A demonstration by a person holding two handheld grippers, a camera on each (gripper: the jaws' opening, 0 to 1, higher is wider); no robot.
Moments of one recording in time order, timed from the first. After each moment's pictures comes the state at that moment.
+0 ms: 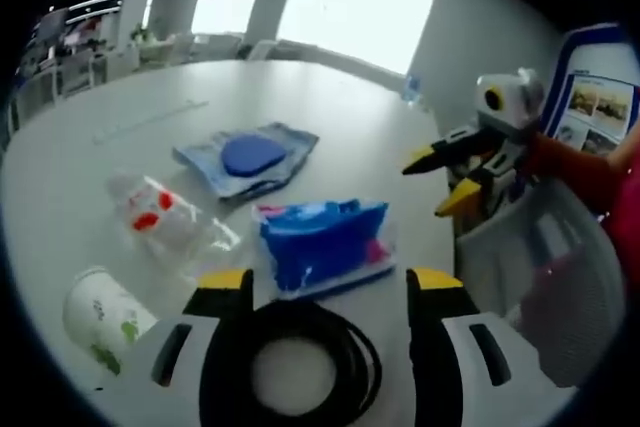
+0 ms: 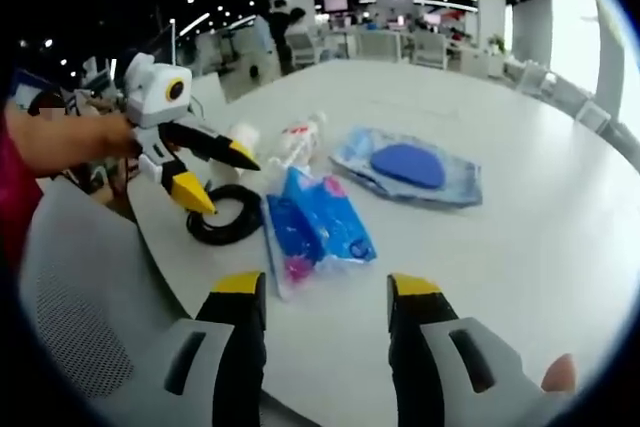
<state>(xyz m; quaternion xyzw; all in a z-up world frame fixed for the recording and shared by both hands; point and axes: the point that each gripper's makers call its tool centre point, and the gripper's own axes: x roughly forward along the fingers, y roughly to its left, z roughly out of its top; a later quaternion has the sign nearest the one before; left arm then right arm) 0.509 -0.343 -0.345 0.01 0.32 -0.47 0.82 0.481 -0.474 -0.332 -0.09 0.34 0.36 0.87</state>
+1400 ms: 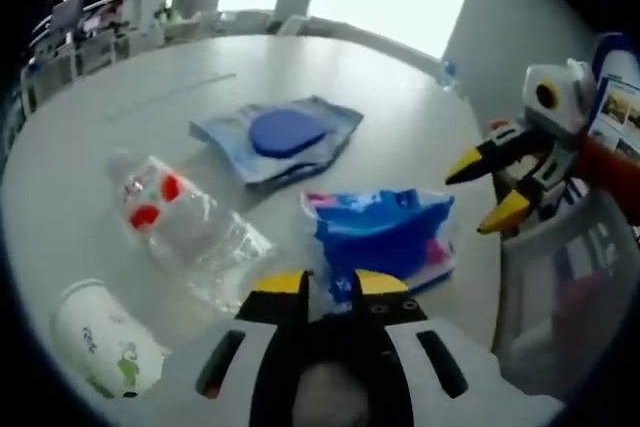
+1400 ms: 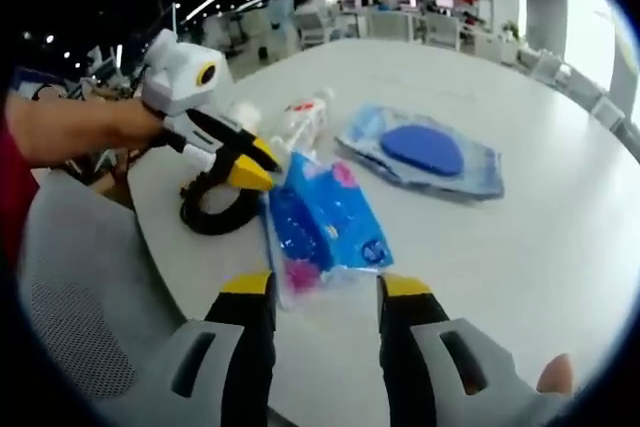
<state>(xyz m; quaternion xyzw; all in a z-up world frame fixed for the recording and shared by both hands) 0.544 -0.349 -0.376 0.03 0.37 -0.41 0.83 0.491 -0.467 -0.353 -0.10 0.37 0.37 0.84</state>
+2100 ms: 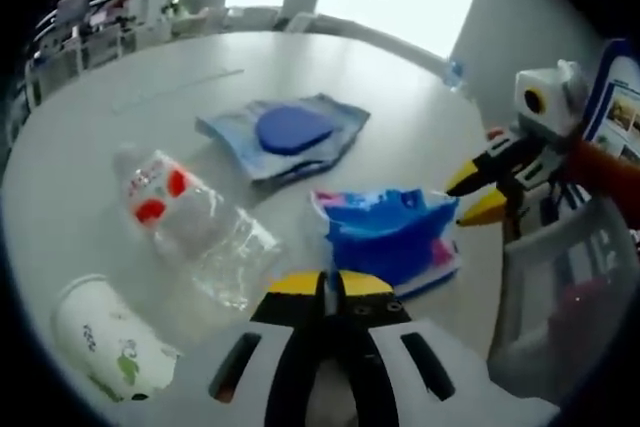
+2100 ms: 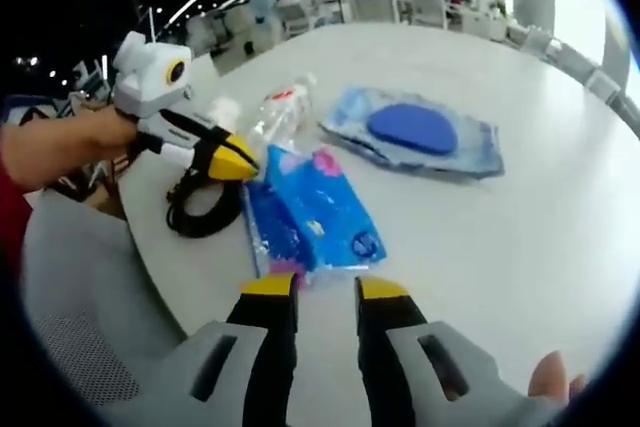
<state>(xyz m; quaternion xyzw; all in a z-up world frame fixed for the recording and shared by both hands) 0.544 -0.345 -0.376 0.02 0.38 -0.40 0.84 0.498 -0.470 -0.368 -0.07 0.41 0.35 0.84</state>
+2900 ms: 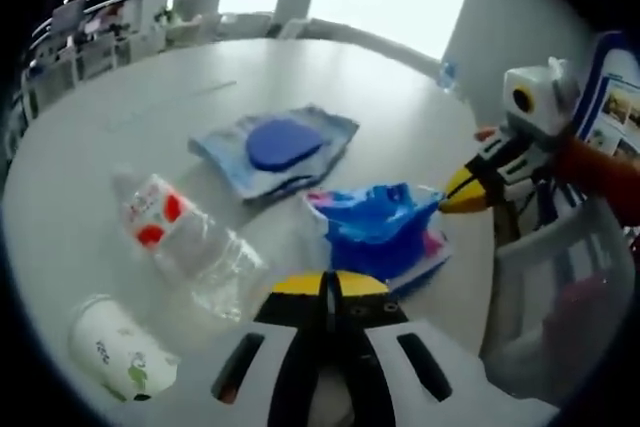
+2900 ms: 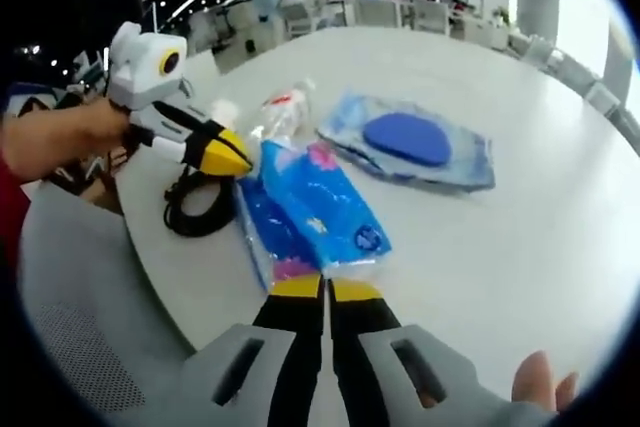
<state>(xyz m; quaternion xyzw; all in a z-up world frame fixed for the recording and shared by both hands) 0.543 -0.356 -0.353 0.04 0.36 -0.41 0.84 0.505 -0.479 -0.353 -0.10 0.39 0.35 0.84</state>
